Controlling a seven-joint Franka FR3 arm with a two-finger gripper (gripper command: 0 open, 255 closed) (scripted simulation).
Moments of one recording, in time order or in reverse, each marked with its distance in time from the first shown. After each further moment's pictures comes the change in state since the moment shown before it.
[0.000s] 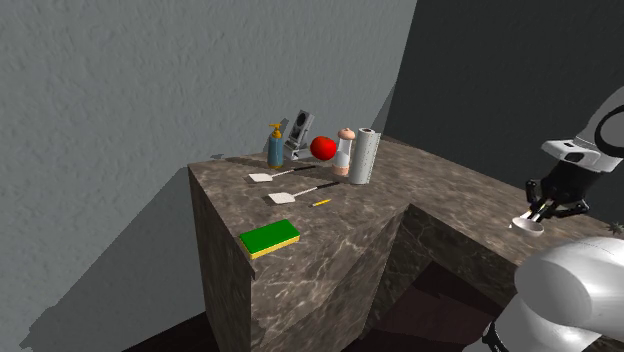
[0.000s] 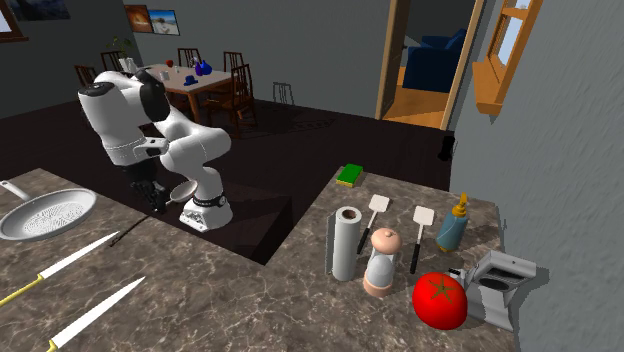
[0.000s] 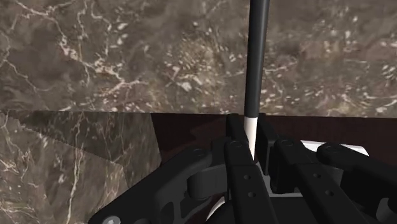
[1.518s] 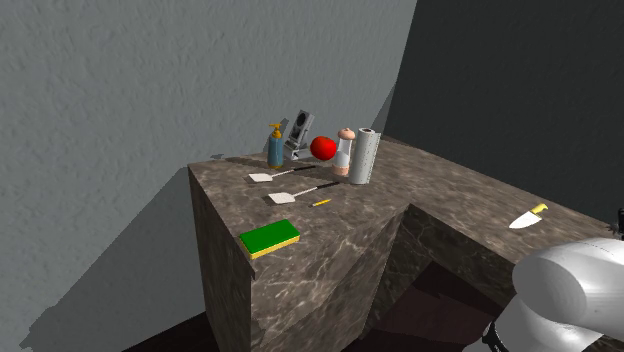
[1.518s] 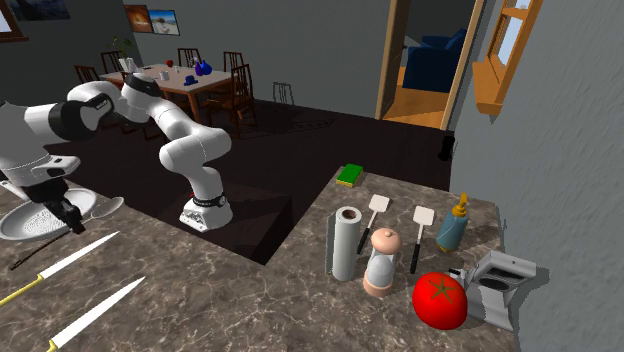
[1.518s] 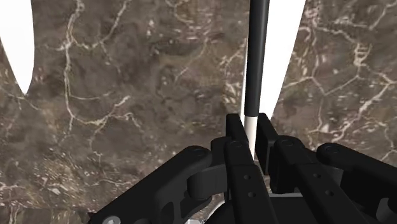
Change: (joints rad) arm -0.044 0.025 -0.373 0.330 -0.297 -0.070 -0.419
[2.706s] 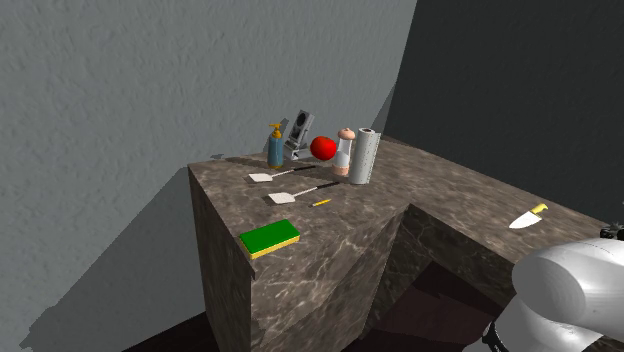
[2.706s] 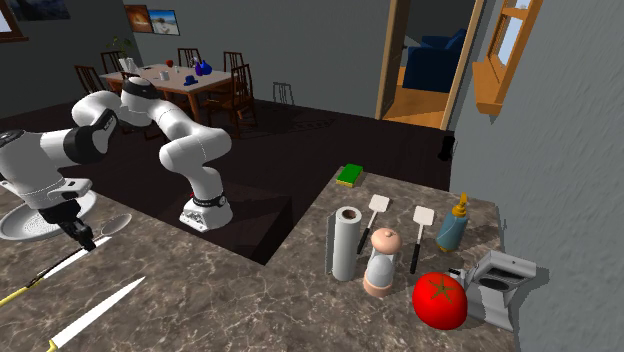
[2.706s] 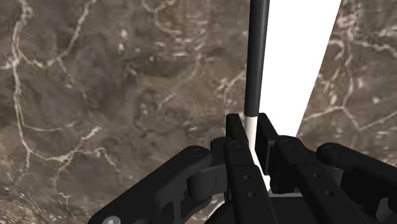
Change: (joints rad) arm -0.009 -0.022 -0.152 -0.085 -0.131 0.108 0.013
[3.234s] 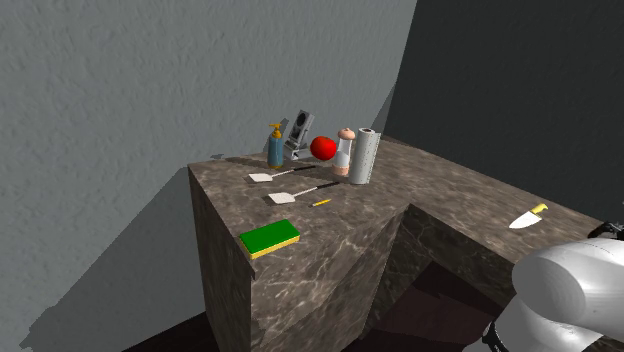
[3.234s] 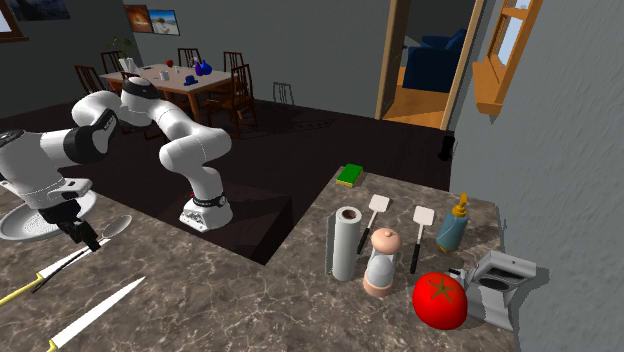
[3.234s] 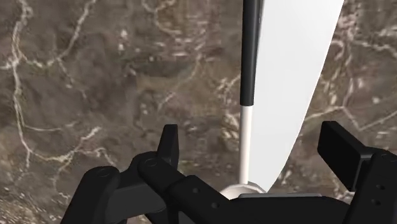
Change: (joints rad) arm 0.000 0.000 0.000 0.000 0.000 0.000 0.000
